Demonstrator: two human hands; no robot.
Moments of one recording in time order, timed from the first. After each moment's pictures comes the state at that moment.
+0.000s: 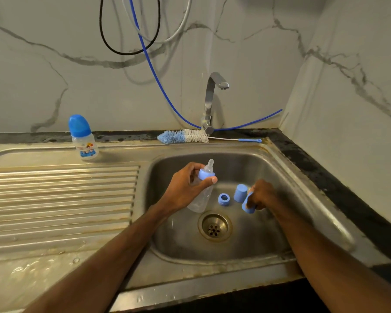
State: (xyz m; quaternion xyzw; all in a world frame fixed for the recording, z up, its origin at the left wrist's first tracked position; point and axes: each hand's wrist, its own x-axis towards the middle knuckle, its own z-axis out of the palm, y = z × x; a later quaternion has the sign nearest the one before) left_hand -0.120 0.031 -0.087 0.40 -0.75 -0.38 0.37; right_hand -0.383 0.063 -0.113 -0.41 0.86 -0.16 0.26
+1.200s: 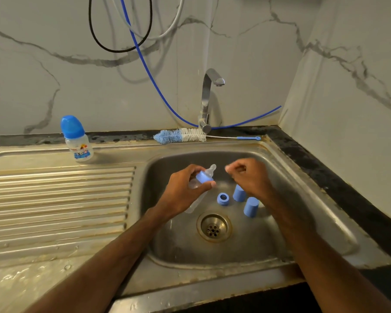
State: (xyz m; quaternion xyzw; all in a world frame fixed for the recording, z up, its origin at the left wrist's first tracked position) left_hand -0.123 0.034 -0.090 0.40 -0.79 -0.28 0.36; right_hand -0.343 0.058 -0.078 -0.53 0.73 -0.39 0.18
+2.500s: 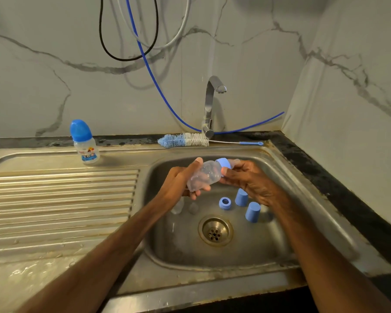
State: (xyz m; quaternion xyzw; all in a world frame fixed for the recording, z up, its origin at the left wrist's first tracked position) left_hand -0.114 0.042 -0.056 0.38 -0.63 -0.57 0.38; right_hand -0.329 0.080 -0.043 -0.49 0.45 -0.52 0.54
